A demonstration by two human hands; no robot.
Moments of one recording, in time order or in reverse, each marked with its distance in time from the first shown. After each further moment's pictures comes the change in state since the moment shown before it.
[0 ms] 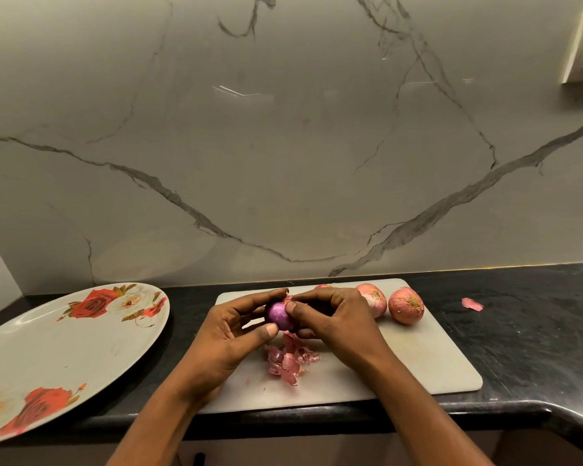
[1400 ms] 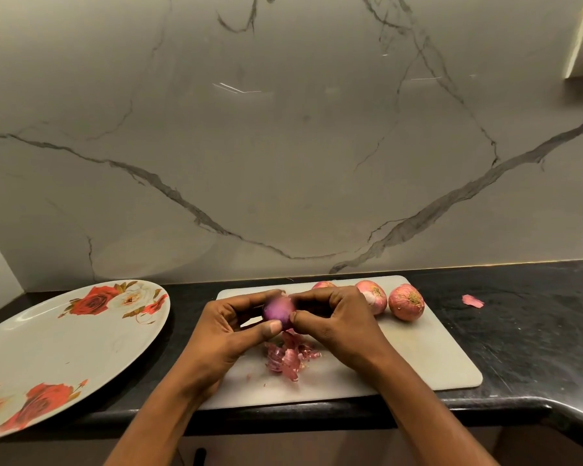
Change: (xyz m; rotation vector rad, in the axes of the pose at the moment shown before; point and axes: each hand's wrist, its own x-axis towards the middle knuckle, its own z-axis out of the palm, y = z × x) left_hand 0.002 0.001 0.002 -0.106 0.078 -0.036; right_hand 0.002 0.010 -0.004 -0.111 -0.068 -0.087
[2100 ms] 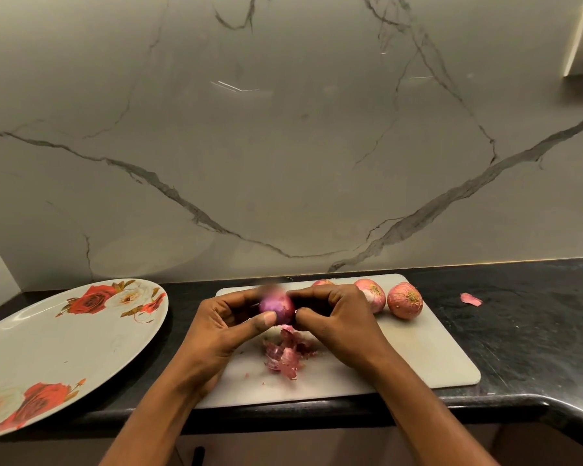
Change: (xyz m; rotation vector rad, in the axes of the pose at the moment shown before) left_hand -0.001 0.003 -0.002 -0.073 0.022 -0.034; right_hand -0.002 -0.002 0.000 -0.058 0.032 -0.029
